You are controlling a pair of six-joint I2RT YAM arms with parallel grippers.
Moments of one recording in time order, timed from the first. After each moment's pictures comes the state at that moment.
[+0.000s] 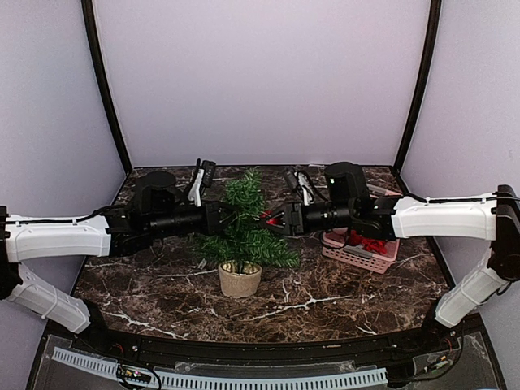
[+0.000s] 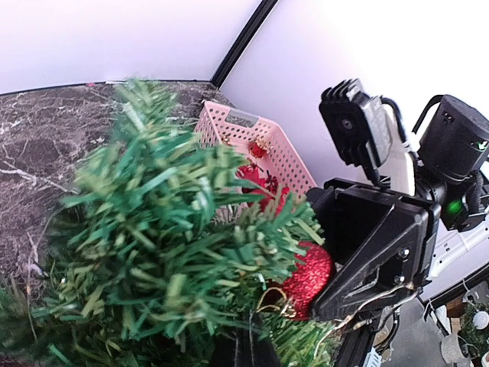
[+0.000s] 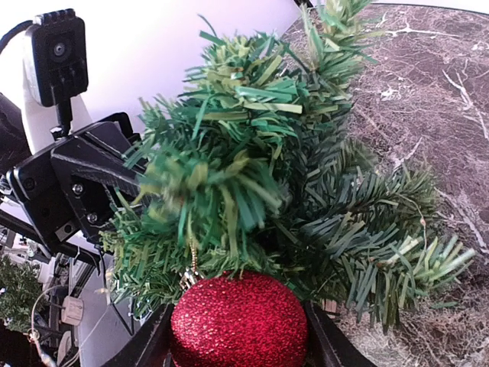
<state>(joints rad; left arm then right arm) -0.85 1.29 0.80 0.22 0.16 -0.53 0.86 1.49 0.97 0.12 -0.45 0.56</state>
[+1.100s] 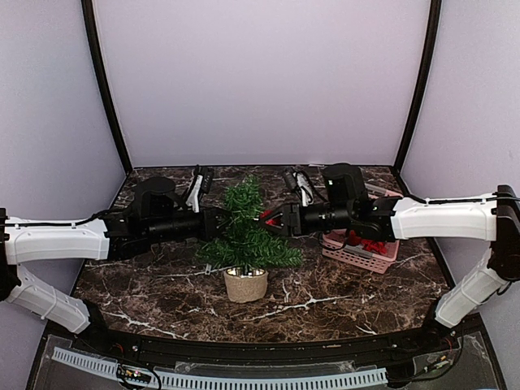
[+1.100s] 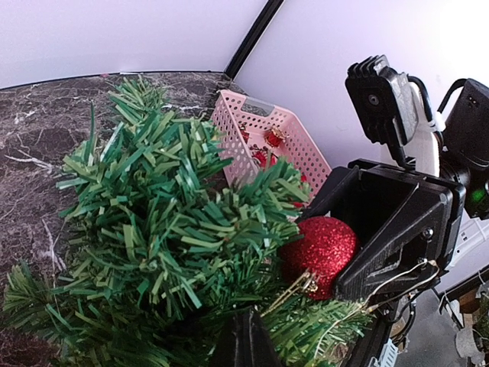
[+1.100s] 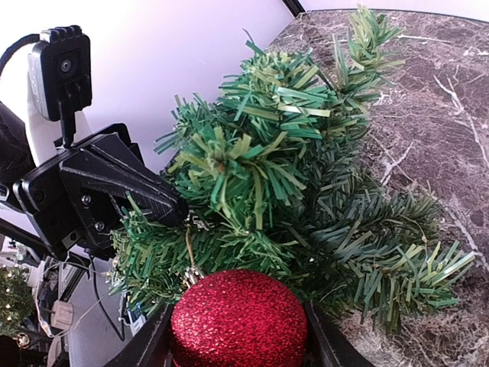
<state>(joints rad) -0.85 1.27 0.76 0.20 0.14 -0.50 0.88 1.49 0.97 0.12 -0.39 0.55</state>
